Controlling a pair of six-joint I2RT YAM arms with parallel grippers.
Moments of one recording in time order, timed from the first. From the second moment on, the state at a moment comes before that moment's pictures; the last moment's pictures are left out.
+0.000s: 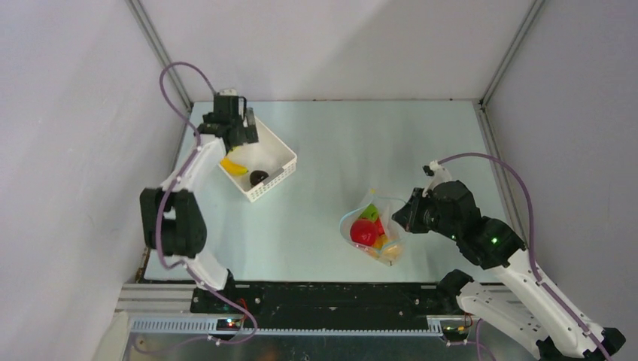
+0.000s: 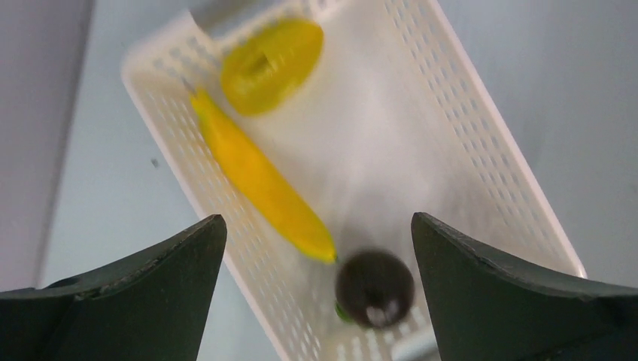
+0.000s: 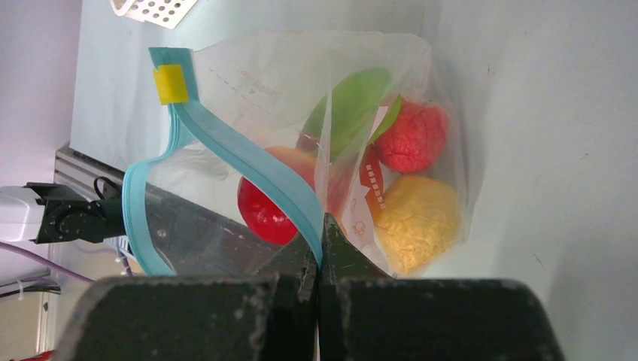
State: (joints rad) left arm -0.13 1.60 1.31 -0.47 -0.29 -0.22; right arm 0.66 0.68 0.86 -0.78 0.00 0.64
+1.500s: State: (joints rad) left arm -0.06 2.35 1.96 -0.64 -0.41 0.38; right arm 0.58 0.81 0.93 -0.79 0.08 0.59
